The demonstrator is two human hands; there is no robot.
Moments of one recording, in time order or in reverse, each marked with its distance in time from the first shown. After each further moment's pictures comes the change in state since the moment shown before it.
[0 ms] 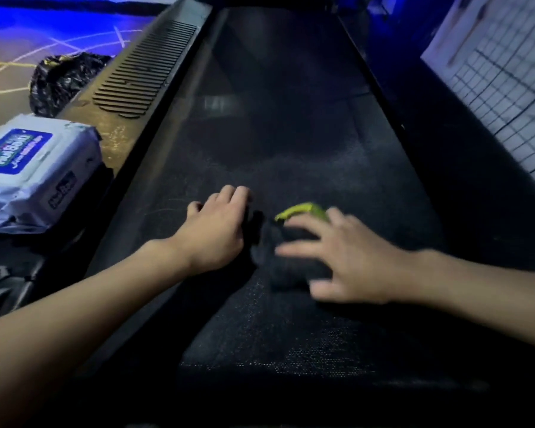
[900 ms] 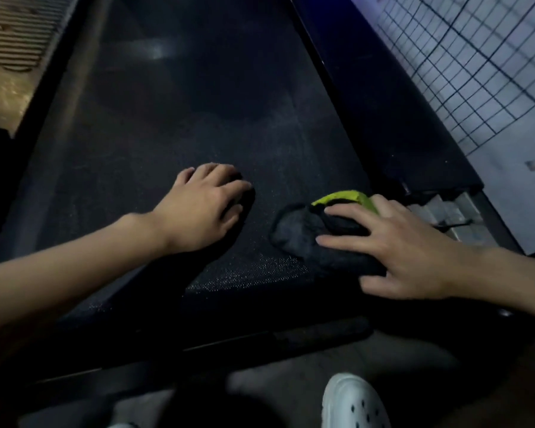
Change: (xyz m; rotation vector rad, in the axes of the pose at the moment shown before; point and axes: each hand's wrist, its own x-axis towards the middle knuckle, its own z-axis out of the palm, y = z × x) left_hand -0.014 0.058 0.052 0.205 0.057 0.398; right_hand -0.185 0.011 0.013 -0.027 -0.080 0.155
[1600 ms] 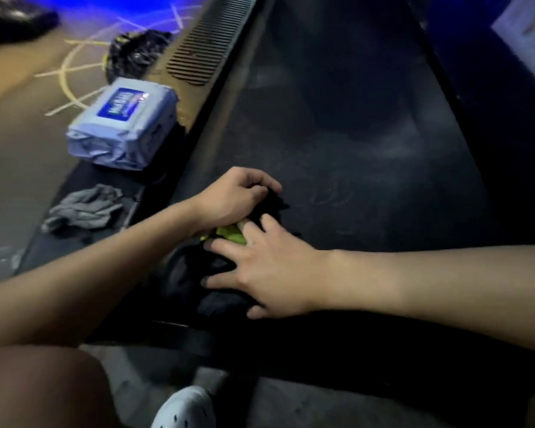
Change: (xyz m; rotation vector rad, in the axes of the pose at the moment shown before) left_hand -0.080 -0.064 -0.048 -0.872 0.145 -0.506; right_hand 0.179 -0.210 -0.045 -0.205 0.175 -0.616
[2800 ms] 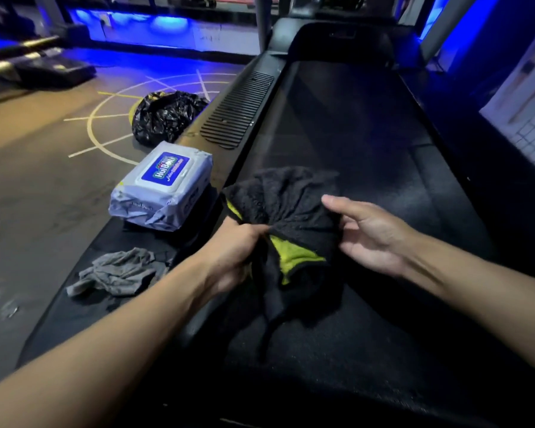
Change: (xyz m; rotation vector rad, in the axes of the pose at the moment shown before) left_hand 0.005 0.005 -0.037 -0.984 0.126 -0.163; right_hand 0.013 0.126 -0.020 2.206 0.563 0.795
